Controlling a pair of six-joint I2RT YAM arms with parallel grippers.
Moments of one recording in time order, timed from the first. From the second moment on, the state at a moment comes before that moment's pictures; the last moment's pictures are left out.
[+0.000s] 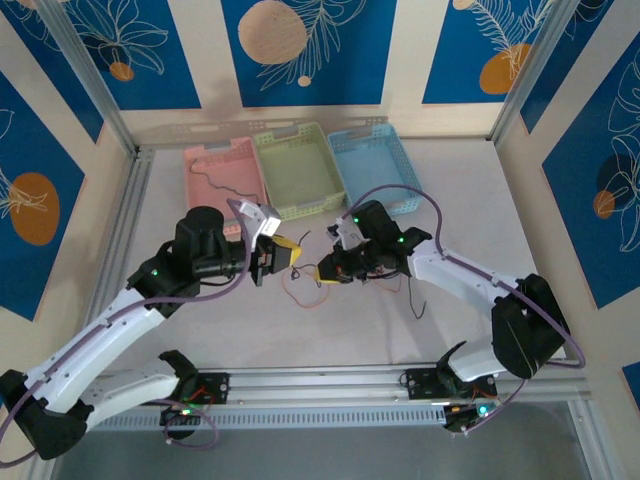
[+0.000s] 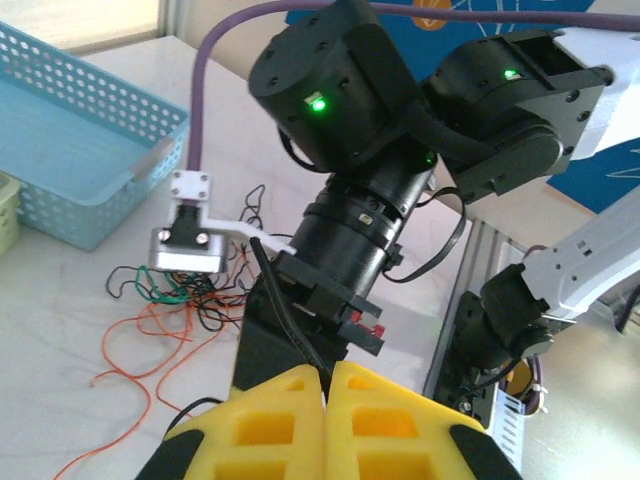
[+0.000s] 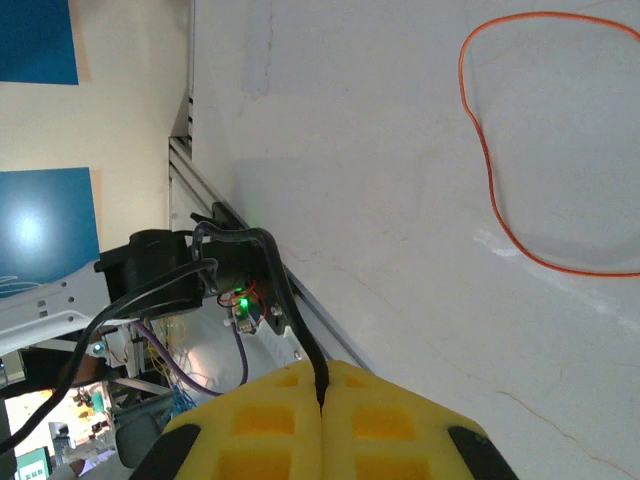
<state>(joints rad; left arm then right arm) -0.70 0.95 0.97 -0.38 0.51 -0.20 0.65 1.42 0.95 -0.46 -0.76 0.68</state>
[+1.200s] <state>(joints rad) -0.50 1.47 1.32 -0.36 -0.06 -0.26 0.32 0.85 0.57 -0.40 -0.48 0.64</state>
